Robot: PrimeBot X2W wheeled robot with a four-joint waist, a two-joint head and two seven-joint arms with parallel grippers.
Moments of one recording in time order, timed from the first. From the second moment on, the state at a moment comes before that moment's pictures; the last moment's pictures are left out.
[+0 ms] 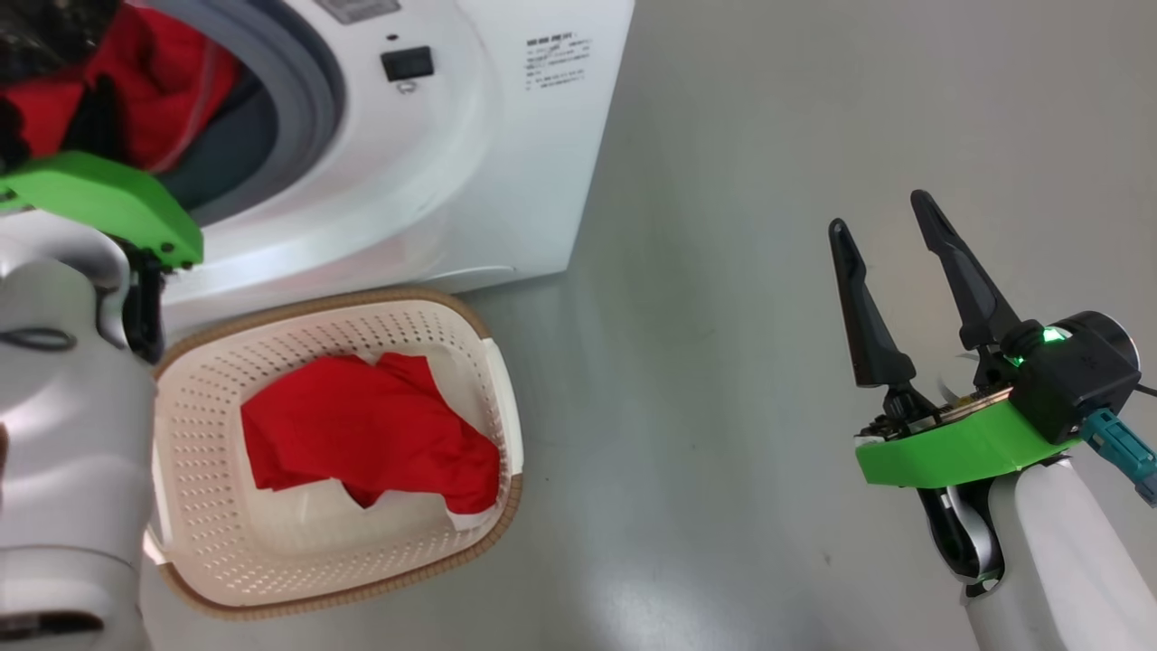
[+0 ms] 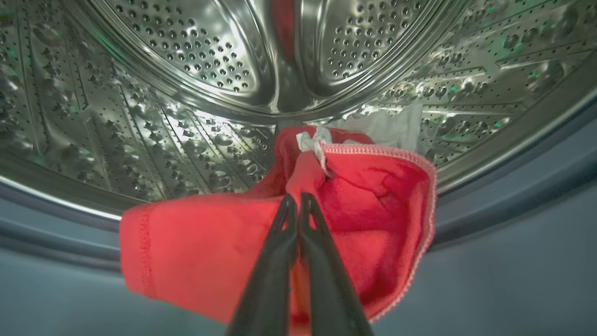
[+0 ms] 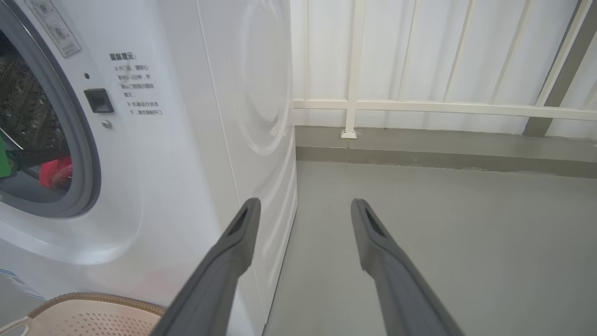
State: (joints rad) left arm -1.14 0.16 0.06 1.21 -0.25 -0.10 -0.25; right arm -0.32 -0.07 0.08 0.08 0.22 0.12 -0.26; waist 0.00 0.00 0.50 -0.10
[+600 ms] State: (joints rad) left arm -0.81 0.09 0.10 0.68 -0.24 -0.11 -0.25; right arm -0.26 -0.07 0.04 0.09 0.22 0.12 -0.26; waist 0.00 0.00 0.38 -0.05
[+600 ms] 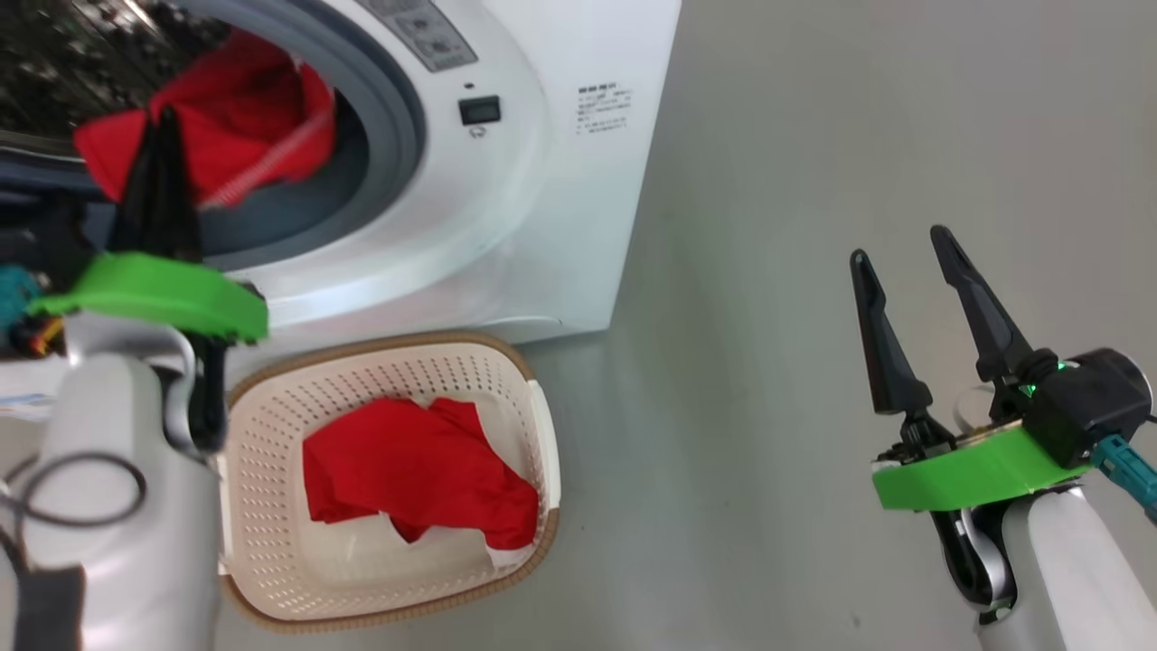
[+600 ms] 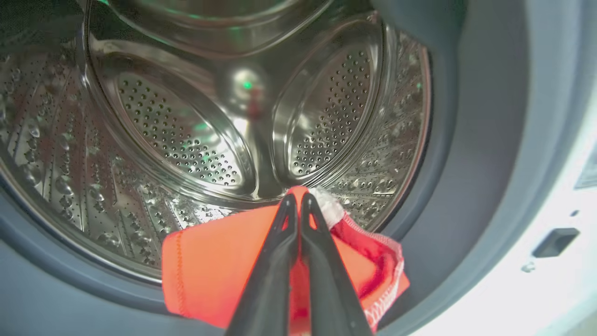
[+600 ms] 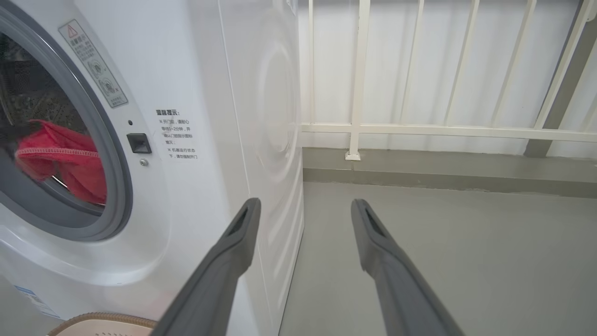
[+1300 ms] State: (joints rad) left arm -0.49 0.04 0.06 0.26 -0.21 -0.09 -0.25; right arm -0.15 -0.06 0.02 0.09 0.22 0.12 -0.26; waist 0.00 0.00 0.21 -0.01
